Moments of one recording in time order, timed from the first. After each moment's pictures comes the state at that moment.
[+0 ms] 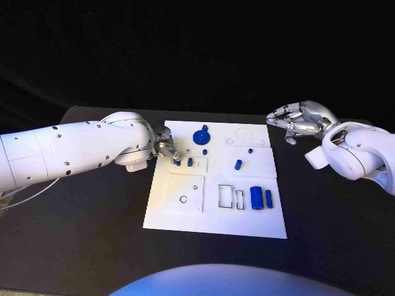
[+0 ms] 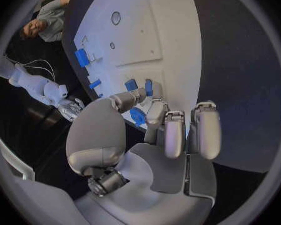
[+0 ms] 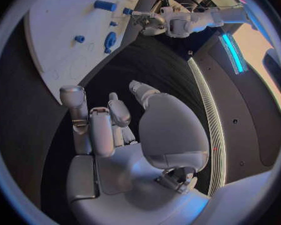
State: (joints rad) left arm 1.35 -0.76 -0.21 1.45 -1.03 0.04 -0.55; left_hand 0.98 -0.18 0.92 0.03 0.06 1.09 0.06 0.42 0.54 1.36 -0.04 1.29 1.02 1.47 -0.11 1.57 1.31 0.05 1.46 0.00 1.45 1.31; right arm 1.27 -0.86 -0.14 1.36 -0.56 -0.27 0.22; right_hand 1.17 -0.12 0.37 0.13 0.24 0.75 0.17 0.38 0.36 1.26 0.08 1.24 1.16 1.47 0.01 1.40 1.20 0.12 1.22 0.11 0.97 1.04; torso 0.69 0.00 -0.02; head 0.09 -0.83
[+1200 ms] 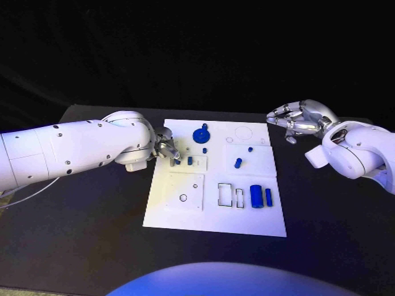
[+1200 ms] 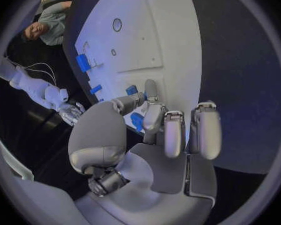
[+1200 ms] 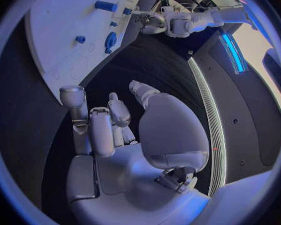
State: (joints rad) left arm 1.35 -0.76 -0.21 1.45 -1.03 0.08 -0.56; left_hand 0.94 -0.14 0.86 0.09 0.05 1.18 0.00 0.57 0.53 1.41 -0.07 1.29 1.03 1.46 -0.11 1.57 1.31 0.05 1.46 0.00 1.45 1.31; right arm 1.27 -0.86 -0.14 1.35 -0.55 -0.27 0.22; right_hand 1.17 -0.12 0.37 0.13 0.24 0.75 0.17 0.38 0.36 1.26 0.08 1.24 1.16 1.47 0.01 1.40 1.20 0.12 1.22 0.11 0.97 1.04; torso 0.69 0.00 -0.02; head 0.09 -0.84
